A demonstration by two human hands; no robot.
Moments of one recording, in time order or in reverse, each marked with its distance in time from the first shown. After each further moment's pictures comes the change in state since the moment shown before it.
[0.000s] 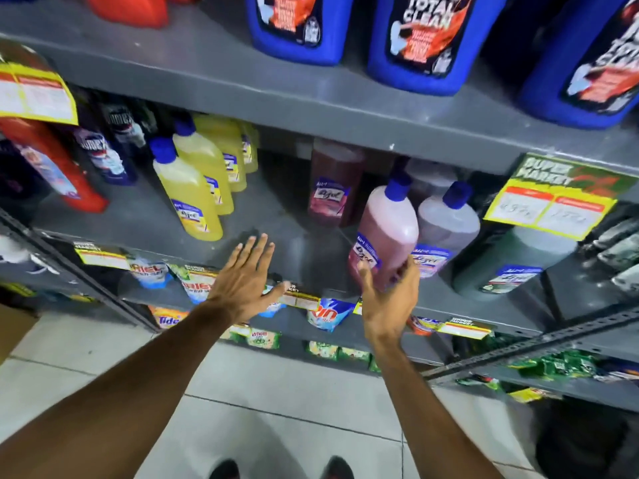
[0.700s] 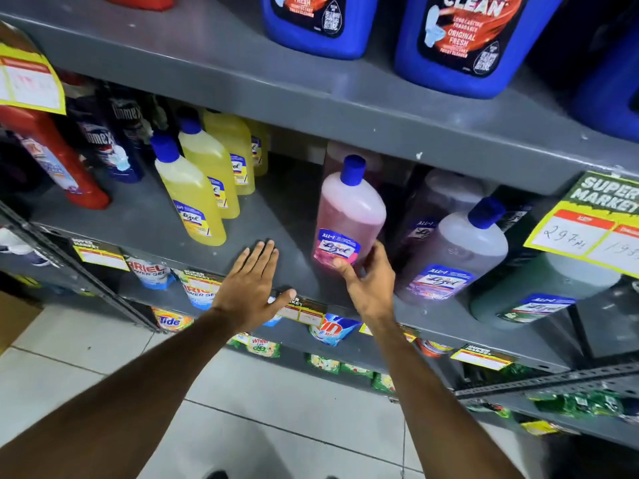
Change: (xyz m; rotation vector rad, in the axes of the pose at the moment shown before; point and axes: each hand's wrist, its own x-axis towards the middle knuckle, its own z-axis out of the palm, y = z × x) left_hand 0.018 -0.006 0.032 -0.013 0.103 0.011; right_hand 0.051 0.020 0.066 0.117 -0.465 -0.006
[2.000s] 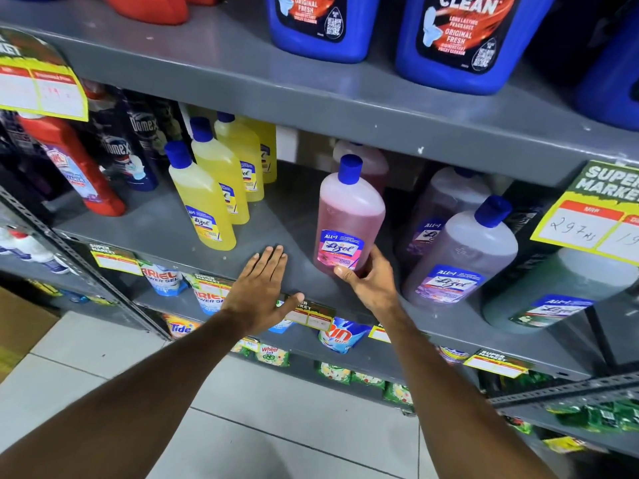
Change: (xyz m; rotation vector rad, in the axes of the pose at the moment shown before) left_hand 0.000 -0.001 0.001 -0.016 -0.008 -0.011; right_hand 0.025 0.026 0.004 -0.074 -0.183 0.003
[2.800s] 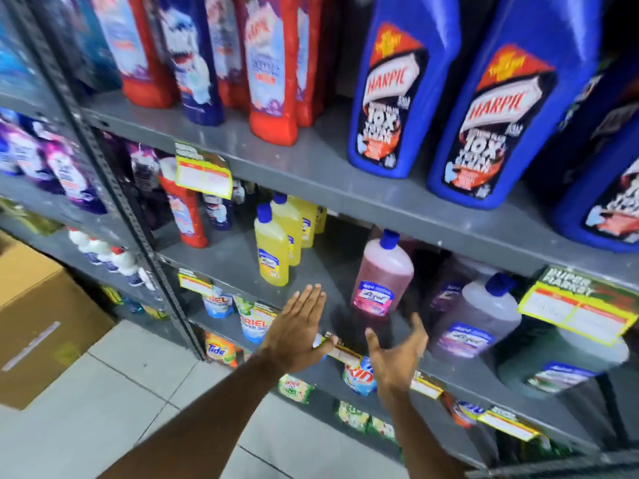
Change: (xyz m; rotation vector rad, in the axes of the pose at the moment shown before) left_hand -0.058 0.037 -0.091 -0.084 0.105 -0.045; right_hand -0.091 -0.032 0.020 -0.084 0.441 -0.033
